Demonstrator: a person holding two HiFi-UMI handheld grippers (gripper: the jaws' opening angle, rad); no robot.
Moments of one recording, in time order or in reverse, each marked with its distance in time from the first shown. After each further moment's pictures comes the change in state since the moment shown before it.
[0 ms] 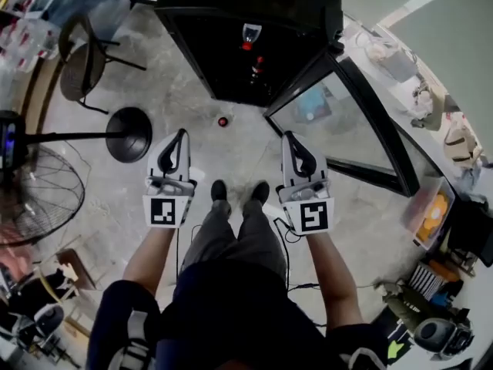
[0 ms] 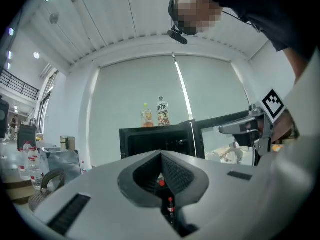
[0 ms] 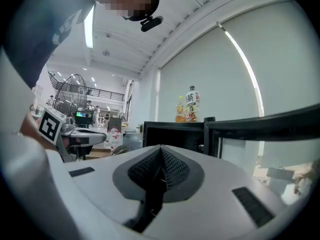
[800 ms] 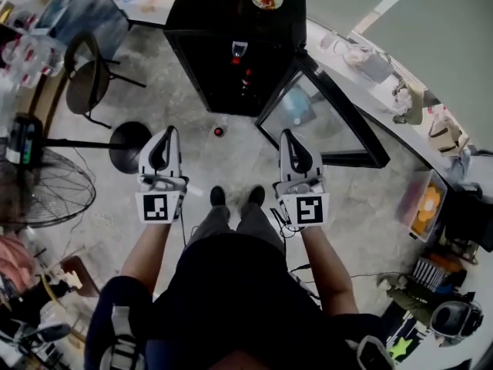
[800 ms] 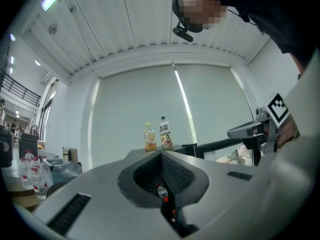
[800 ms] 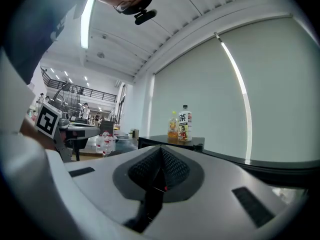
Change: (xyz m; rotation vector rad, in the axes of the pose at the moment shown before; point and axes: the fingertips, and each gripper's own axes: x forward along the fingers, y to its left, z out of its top) left arm -0.038 -0.012 0.134 0.035 -0.077 0.019; right arm -0.069 -0.009 0.107 0.009 -0.032 -0.100
